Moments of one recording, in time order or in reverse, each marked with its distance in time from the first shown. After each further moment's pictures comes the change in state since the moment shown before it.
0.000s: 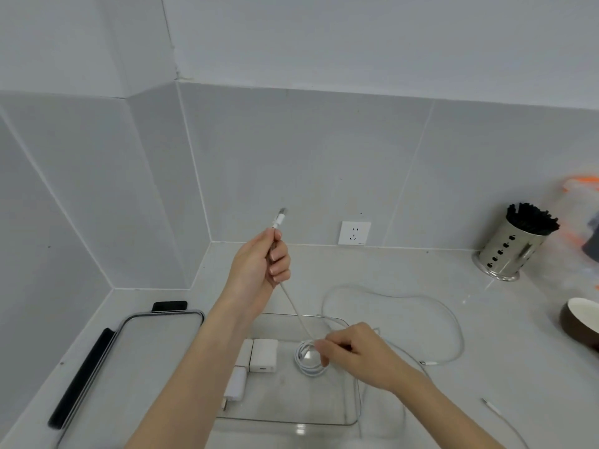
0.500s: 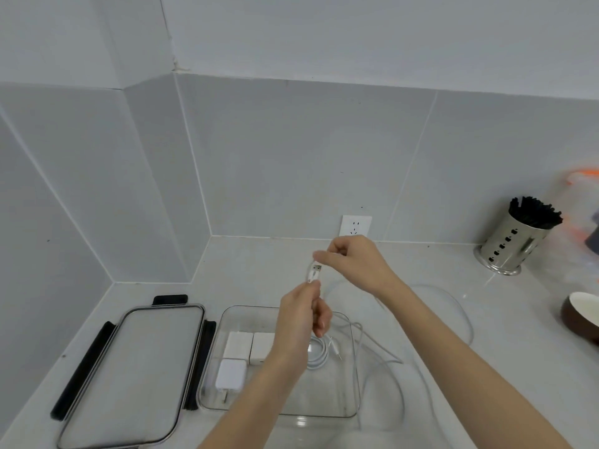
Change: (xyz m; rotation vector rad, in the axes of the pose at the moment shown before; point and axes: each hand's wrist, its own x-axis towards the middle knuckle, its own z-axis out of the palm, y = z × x) left_hand -0.039 -0.067 0.026 0.325 0.136 -0.098; right_hand 0.066 -0.045 -0.063 0.024 0.307 0.120
